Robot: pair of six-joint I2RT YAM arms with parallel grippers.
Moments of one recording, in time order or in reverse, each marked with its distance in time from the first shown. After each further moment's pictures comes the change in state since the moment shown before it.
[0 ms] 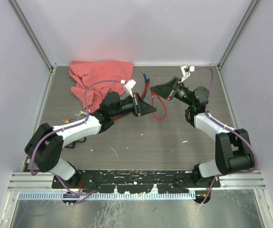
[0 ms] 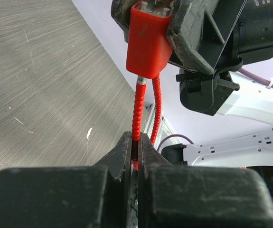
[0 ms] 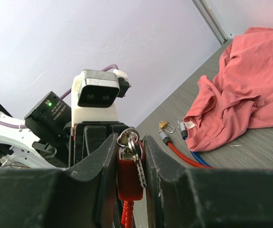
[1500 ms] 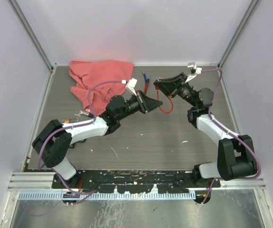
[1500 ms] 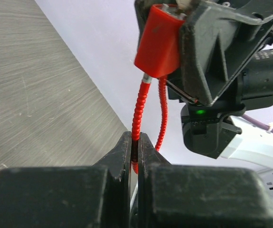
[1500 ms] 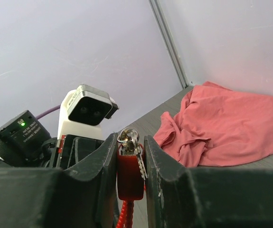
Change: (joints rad) left arm -0.077 0.089 0.018 0.237 -0.235 -0.047; right arm -0.013 -0.068 -0.004 0.029 0.090 -0.240
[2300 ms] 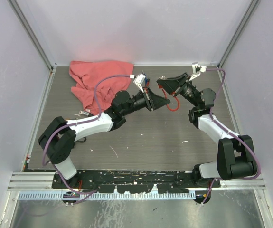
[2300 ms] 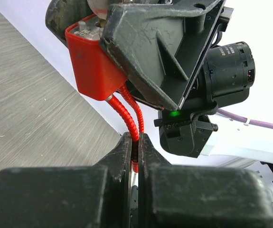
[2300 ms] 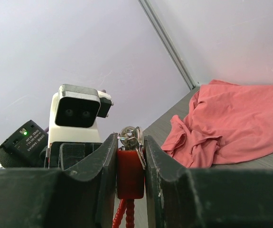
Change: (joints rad) left arm -0.021 0.072 0.144 -0.008 0.097 0.032; right arm -0.035 -0.001 -0.011 0.025 0.038 0.158
